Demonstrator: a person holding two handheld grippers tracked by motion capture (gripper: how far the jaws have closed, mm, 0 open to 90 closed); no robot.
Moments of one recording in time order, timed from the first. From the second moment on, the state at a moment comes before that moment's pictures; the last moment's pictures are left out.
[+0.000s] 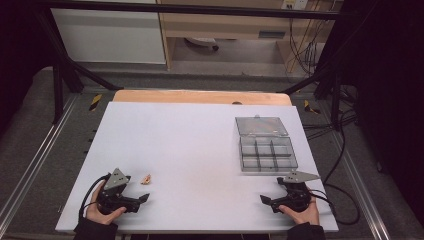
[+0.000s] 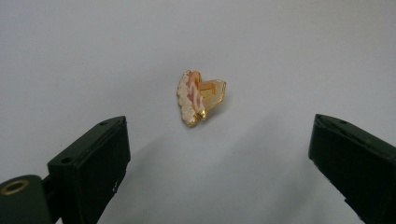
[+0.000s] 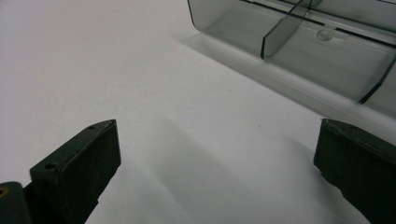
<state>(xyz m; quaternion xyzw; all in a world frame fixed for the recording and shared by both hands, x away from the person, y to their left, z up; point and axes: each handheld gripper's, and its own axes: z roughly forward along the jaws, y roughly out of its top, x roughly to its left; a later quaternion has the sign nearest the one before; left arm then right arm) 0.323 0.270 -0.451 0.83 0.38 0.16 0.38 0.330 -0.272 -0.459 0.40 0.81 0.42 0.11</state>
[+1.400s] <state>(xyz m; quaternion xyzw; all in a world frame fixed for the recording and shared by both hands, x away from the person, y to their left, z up) 0.333 0.253 -0.441 0.83 0.39 0.19 0.35 0.330 -0.272 -0.460 0.39 0.82 0.41 0.11</state>
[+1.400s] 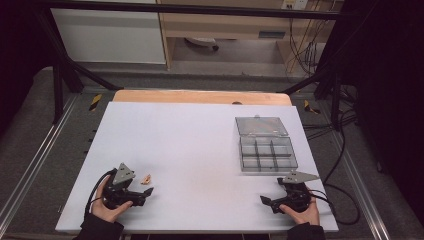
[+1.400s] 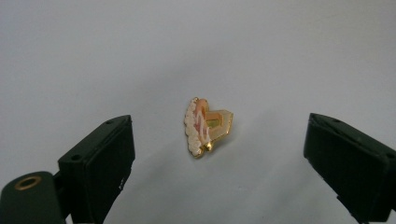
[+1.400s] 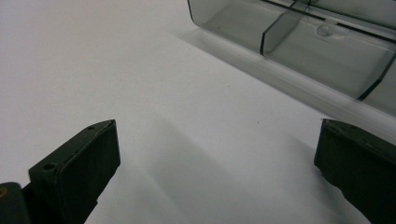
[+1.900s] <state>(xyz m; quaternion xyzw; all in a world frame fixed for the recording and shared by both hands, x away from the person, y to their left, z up) 0.348 0.244 -0.428 0.82 0.42 0.20 0.33 0.329 -0.272 -0.459 0.40 0.82 0.41 0.11</state>
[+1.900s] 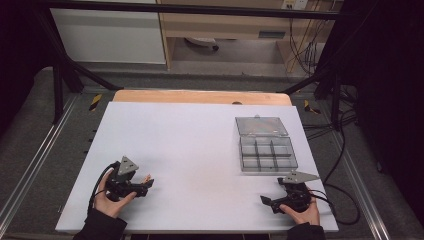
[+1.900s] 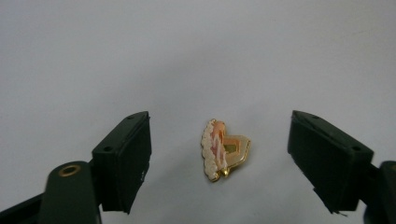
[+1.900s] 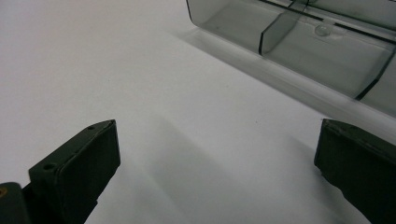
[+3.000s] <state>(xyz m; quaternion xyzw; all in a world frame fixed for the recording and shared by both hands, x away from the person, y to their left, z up) 0.340 0.235 -0.445 0.83 0.41 0.22 0.32 0.329 -0.272 -0.459 0.40 0.82 0.41 0.11</state>
